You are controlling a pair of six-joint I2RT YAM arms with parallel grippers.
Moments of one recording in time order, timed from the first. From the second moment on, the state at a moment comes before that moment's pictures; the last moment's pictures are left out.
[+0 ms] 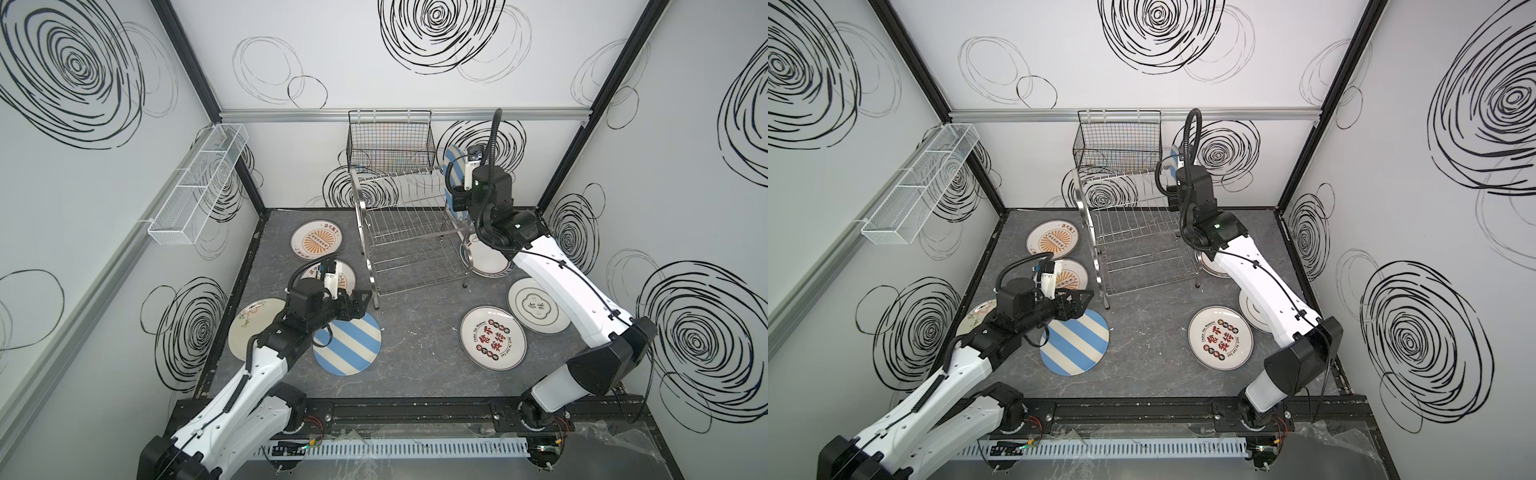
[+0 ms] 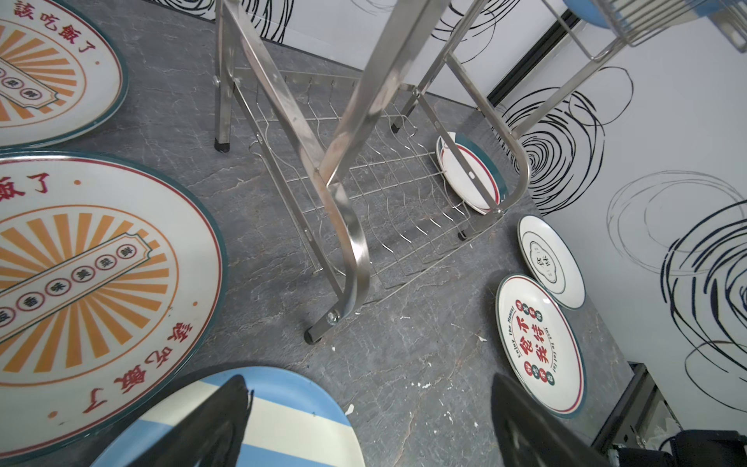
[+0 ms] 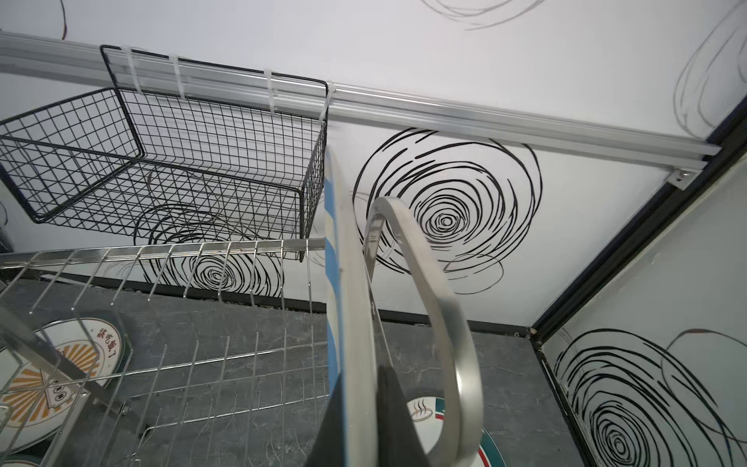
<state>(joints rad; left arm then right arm) -0.38 0.86 0.54 -0.16 0.26 -0.45 0.51 1.57 1.73 -0.41 0.50 0.02</state>
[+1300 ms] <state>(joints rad) -0.55 1.04 0.53 0.03 0.17 -0.46 0.51 1.59 1.87 -0.42 0.51 0.04</state>
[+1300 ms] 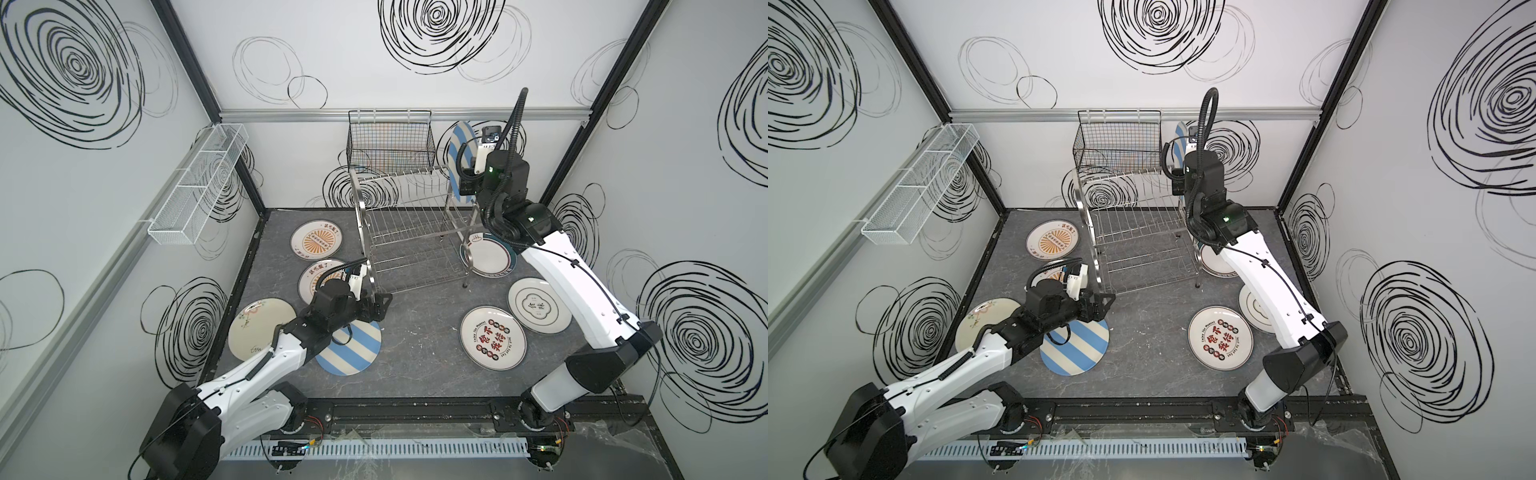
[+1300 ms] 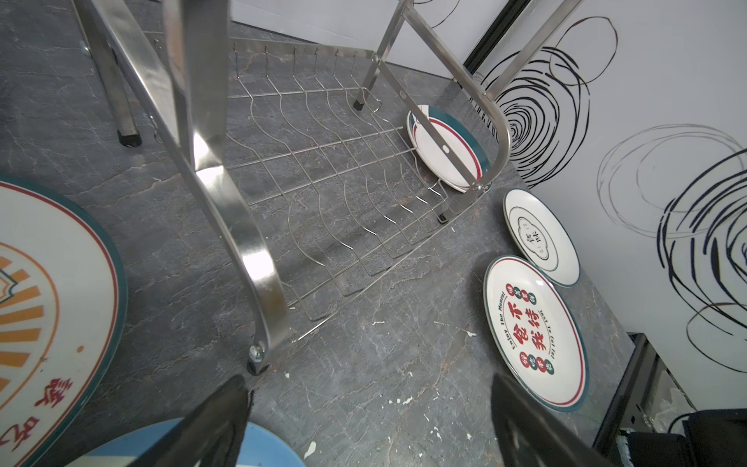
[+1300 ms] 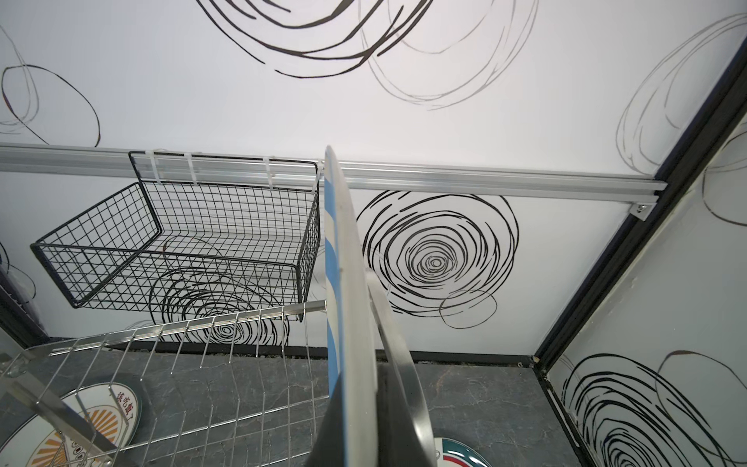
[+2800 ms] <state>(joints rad) -0.53 1.00 0.53 -0.02 0.16 -0.46 0.51 1.59 1.80 -0.36 0.51 0.04</state>
